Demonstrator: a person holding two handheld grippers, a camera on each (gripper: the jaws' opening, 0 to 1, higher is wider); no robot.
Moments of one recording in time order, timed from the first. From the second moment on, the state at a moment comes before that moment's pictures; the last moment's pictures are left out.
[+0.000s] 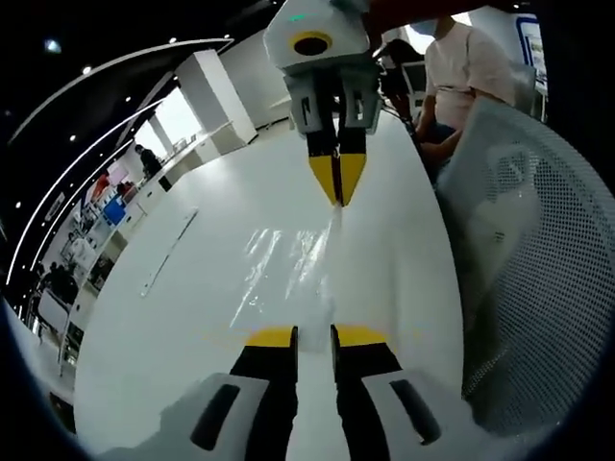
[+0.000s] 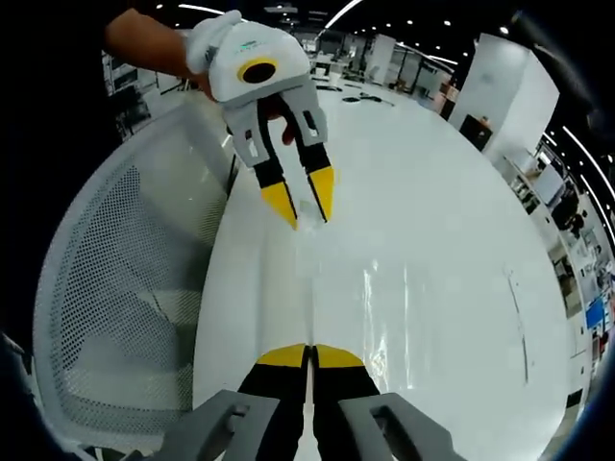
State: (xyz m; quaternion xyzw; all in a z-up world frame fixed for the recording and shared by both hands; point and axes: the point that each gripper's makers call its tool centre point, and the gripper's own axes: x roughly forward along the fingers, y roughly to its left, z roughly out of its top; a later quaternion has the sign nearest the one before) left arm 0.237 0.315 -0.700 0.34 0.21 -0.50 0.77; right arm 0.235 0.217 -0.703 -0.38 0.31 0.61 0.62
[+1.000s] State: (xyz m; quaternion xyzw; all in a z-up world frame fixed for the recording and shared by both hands) left arm 0.229 0.298 -0.696 0.34 0.19 -0.54 0.75; right arm 0.226 0.248 -0.693 -0.37 0.28 0.62 0.63
